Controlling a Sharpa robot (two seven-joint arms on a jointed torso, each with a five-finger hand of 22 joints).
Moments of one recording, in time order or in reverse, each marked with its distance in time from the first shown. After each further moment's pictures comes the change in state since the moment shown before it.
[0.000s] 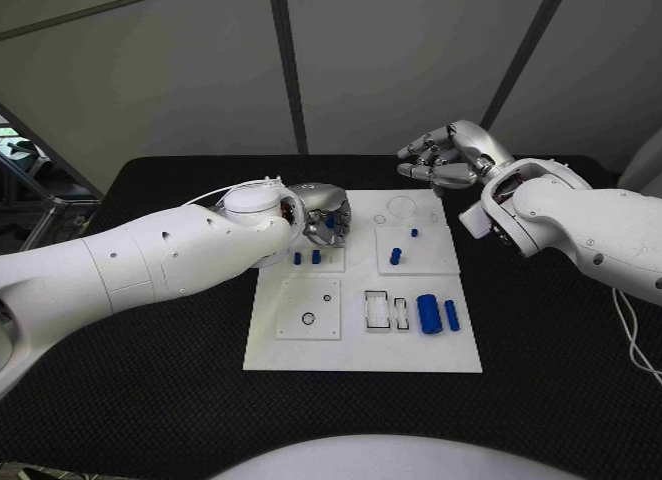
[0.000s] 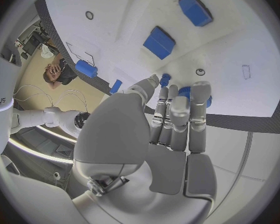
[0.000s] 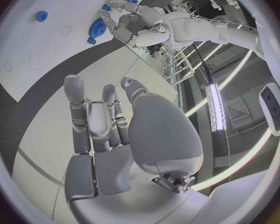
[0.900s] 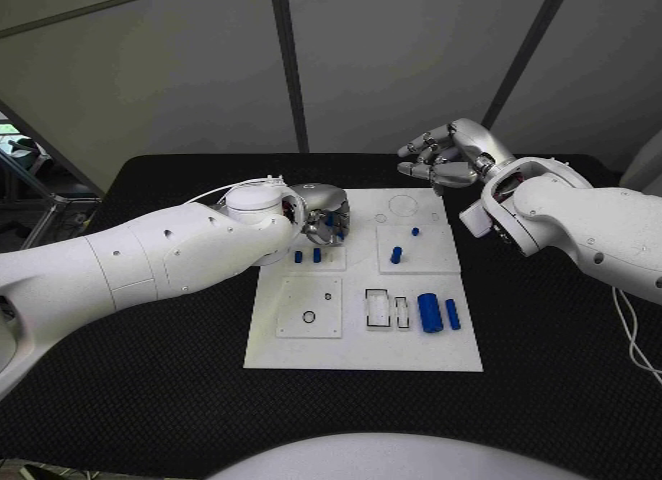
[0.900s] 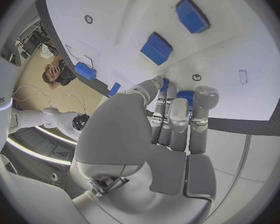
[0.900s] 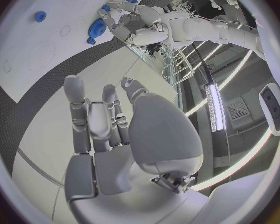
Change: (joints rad) left arm -0.002 0.005 0.001 -0.009 -0.001 0.024 -0.011; left_hand 0.035 0.020 0.063 -0.042 0.000 0.047 0.011 -0.019 -0.013 0.068 -0.004 -0.021 -0.026 0.032 -0.006 0.062 0.040 -0.053 0.040 -0.003 0.081 0.077; right arm 0.000 0.002 0.000 0.000 0.000 0.000 0.000; right_hand 0.000 0.000 0.000 0.000 0.000 0.000 0.000 0.000 0.000 0.000 0.000 0.000 -0.001 0.000 0.000 0.000 0.003 0.000 0.000 0.000 0.000 0.004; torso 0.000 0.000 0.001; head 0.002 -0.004
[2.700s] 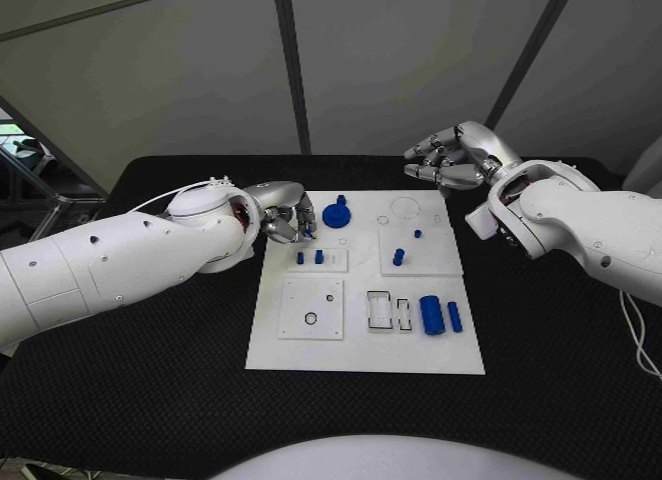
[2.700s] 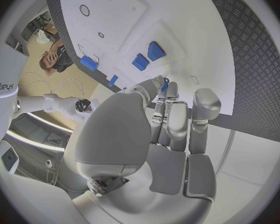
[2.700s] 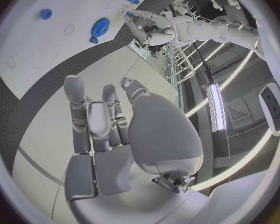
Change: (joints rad) left arm -0.011 -0.214 0.024 0.149 0.102 -0.062 -0.003; left_hand 0.001 0.012 0.033 -0.026 -0.006 0.055 -0.006 -0.012 -0.004 0.061 -0.007 -0.029 -0.012 0.041 -0.010 0.054 0.061 0.000 0.048 -0.009 0.079 0.077; right arm 0.000 -0.010 0.000 -0.003 -0.002 0.000 -0.001; right_hand 0.000 0.000 0.003 0.003 0.003 0.000 0.000 0.000 0.000 0.000 0.000 0.000 -0.003 0.000 0.000 0.000 0.002 0.000 0.000 0.000 0.000 0.000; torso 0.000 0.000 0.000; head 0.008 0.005
